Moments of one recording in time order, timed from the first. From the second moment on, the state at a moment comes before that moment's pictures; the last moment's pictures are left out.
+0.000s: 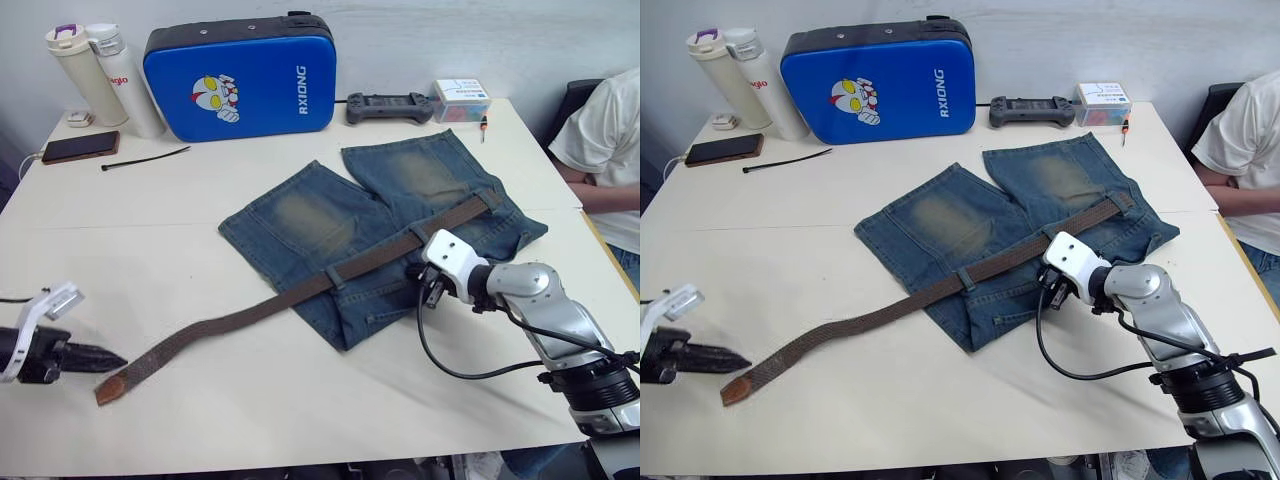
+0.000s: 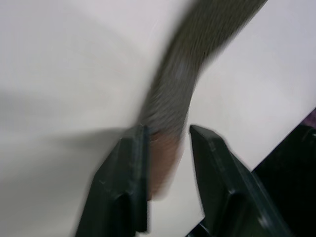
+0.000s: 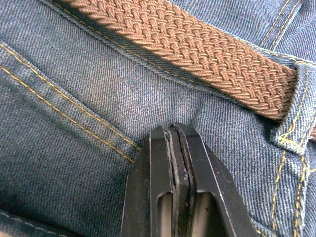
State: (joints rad) left arm -0.09 1.37 0.14 0.16 -0.59 1.08 -1.25; right arm -0.43 -0.75 0.18 -0.12 0.08 0.54 0.79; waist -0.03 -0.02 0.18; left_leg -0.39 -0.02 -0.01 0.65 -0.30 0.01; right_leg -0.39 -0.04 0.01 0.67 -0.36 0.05
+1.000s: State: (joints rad) left arm -0.85 0.41 -0.57 -0.07 -0.37 0.83 -0.91; right arm -0.08 -1.13 -0.56 -0.68 0.66 1.25 0.95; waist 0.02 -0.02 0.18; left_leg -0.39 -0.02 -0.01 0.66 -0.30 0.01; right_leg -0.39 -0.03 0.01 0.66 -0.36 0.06
